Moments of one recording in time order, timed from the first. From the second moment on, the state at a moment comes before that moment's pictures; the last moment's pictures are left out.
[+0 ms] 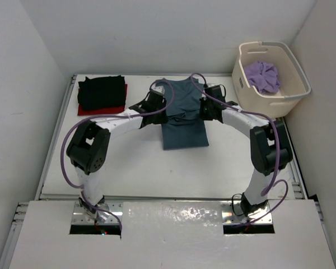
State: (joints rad) left arm -0.55 1.86 1.29 -0.21 -0.06 -0.57; right arm 0.32 1.80 1.19 -0.23 0.03 0.32
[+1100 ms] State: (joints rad) left arm -0.49 1.77 1.09 -0.18 0.09 -0.60; right arm 0.31 1.67 0.96 -0.19 -0.07 0.30
